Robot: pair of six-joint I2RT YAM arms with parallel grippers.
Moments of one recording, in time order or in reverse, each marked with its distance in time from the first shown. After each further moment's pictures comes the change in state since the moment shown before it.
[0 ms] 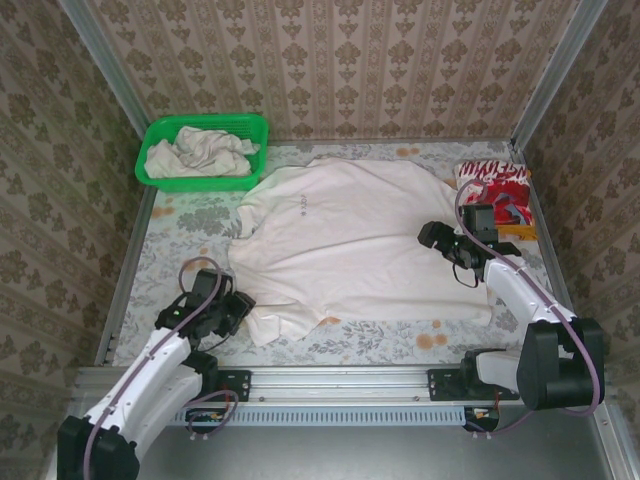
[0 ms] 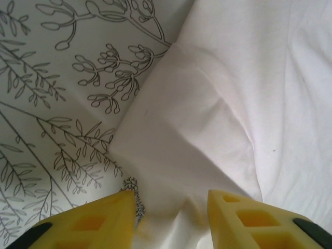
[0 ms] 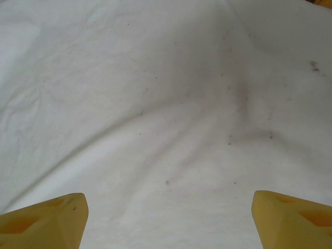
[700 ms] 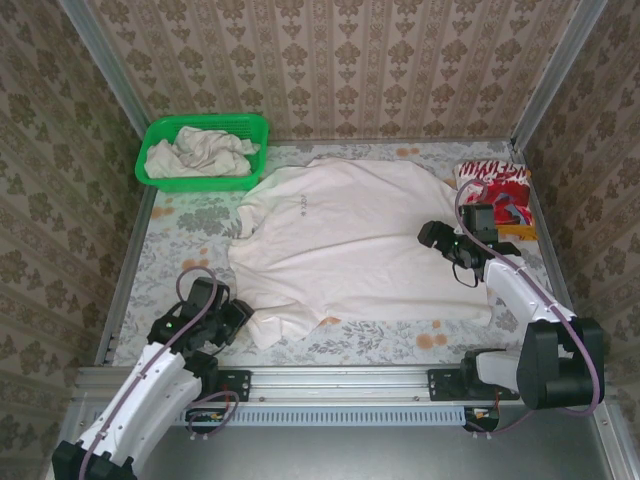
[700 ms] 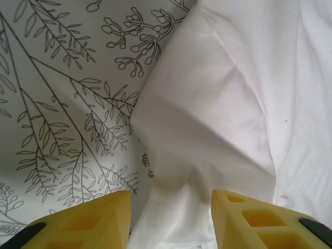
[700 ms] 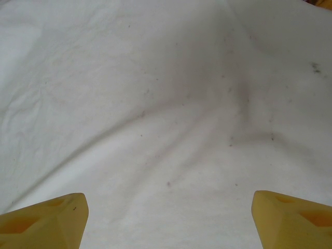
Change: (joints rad) left arm -0.027 -0.140 -0.002 -0.145 0.005 0.010; right arm 0.000 0.004 0.000 0.007 -0.002 0.004
